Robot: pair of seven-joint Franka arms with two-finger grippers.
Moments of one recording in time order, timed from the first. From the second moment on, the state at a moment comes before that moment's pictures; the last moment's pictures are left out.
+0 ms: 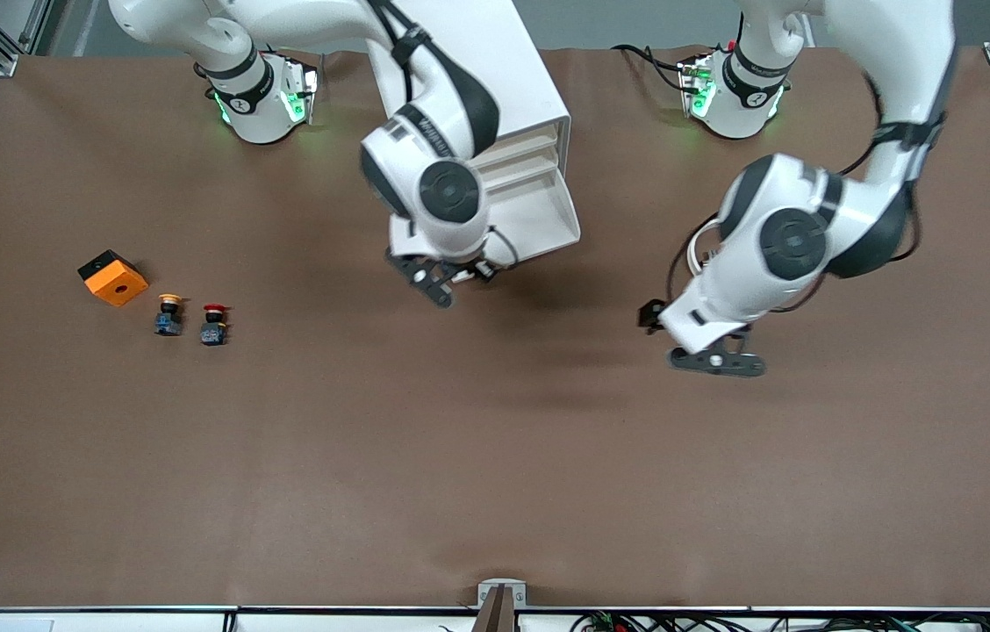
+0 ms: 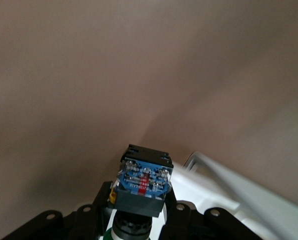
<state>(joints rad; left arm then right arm) -0.16 0.39 -0.30 -1.76 0.04 2.10 -0.37 0.72 0.54 -0.03 -1.46 0.15 1.77 1.33</state>
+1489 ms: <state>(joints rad) -0.54 0.56 -0.32 -1.93 0.11 2.45 -1.03 0.30 0.22 -0.04 -2.16 0.03 2.23 0.20</state>
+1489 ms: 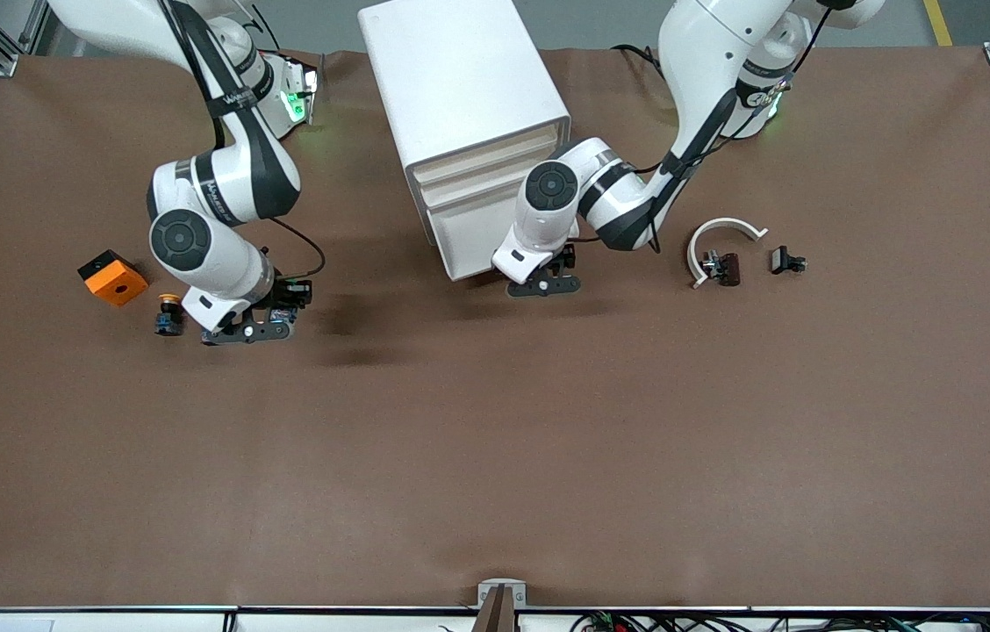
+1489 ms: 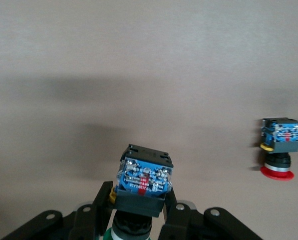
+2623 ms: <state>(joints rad) -0.55 0.57 -0.44 -1.91 -0.02 2.26 -1.08 0.12 0.39 -0.04 -2.19 0.00 2.46 -0.03</state>
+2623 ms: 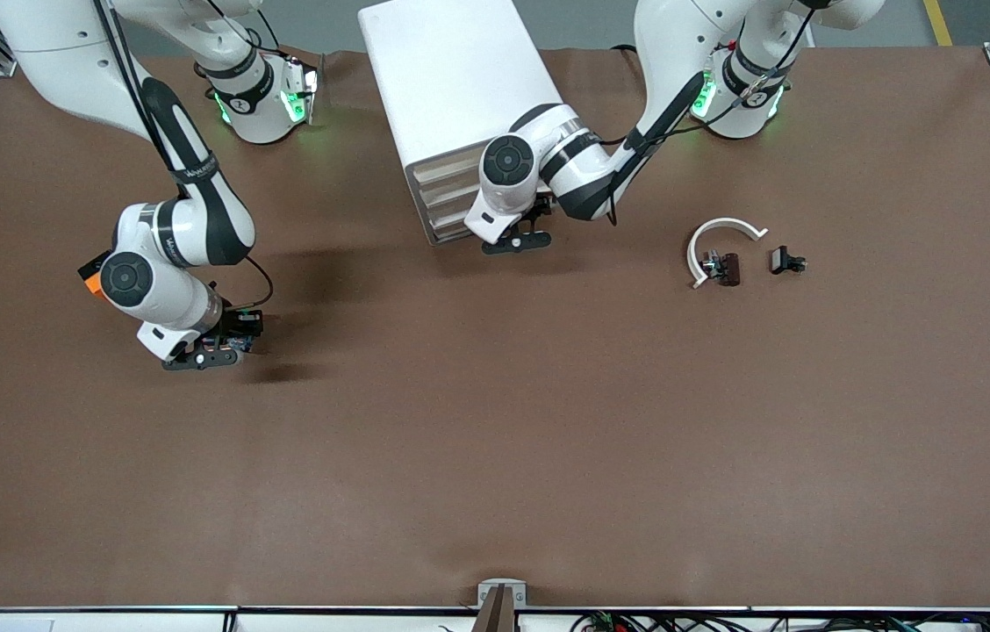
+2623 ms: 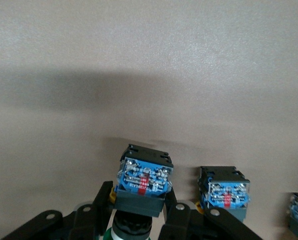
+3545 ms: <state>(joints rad) -0.52 0.58 -0.43 -1.81 -0.12 2.27 -1.10 0.13 0.35 -0.03 -2.14 0.00 2.35 0.00</state>
